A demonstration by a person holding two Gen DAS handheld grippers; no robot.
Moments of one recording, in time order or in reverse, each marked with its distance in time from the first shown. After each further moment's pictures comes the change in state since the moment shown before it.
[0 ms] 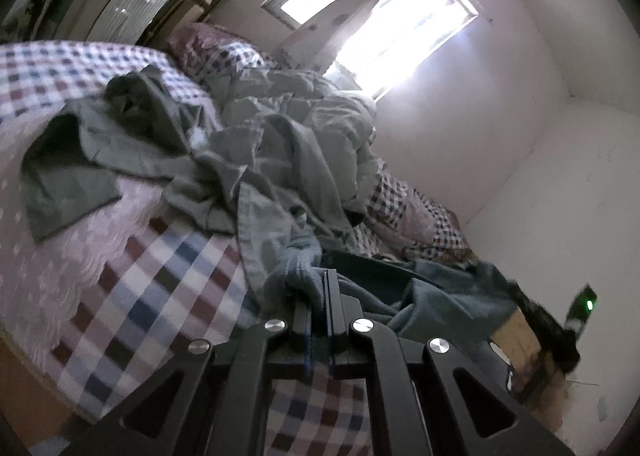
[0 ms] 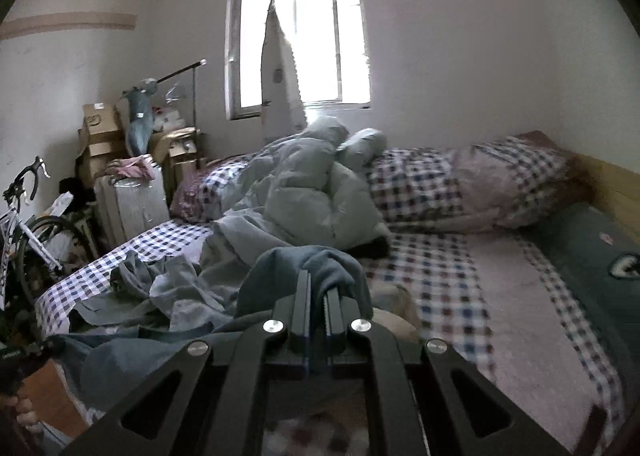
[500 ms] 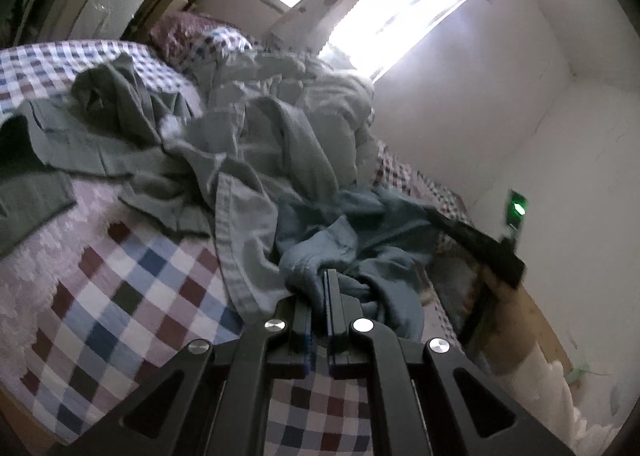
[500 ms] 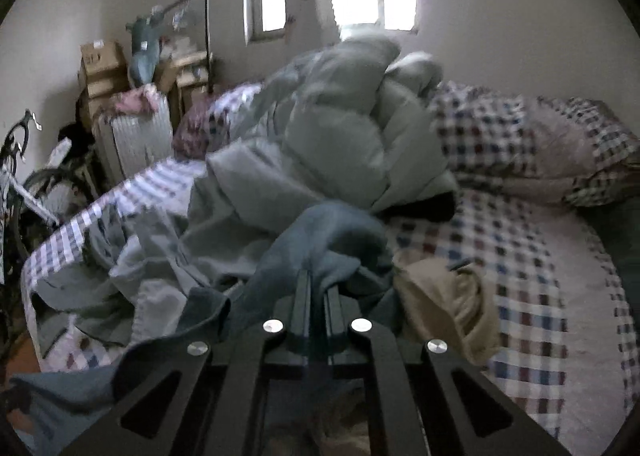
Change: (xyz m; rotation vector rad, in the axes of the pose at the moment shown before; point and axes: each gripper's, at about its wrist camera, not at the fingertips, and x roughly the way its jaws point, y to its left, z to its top) left arm 0.059 -0.019 0.015 0.055 0.023 0.005; right arm 0.225 0.040 0.011 -0.067 0.220 0.101
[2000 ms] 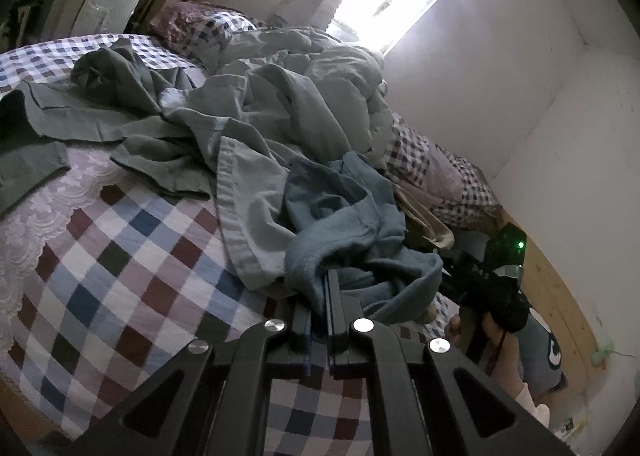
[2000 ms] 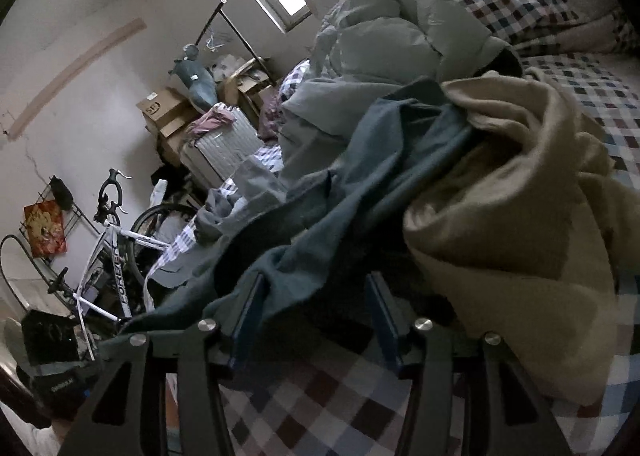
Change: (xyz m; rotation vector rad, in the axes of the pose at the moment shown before) left arm 0.032 -0.012 -0.039 0.050 0.086 0.090; right arm 0.019 -0.017 -0.125 0.310 0.101 0.481
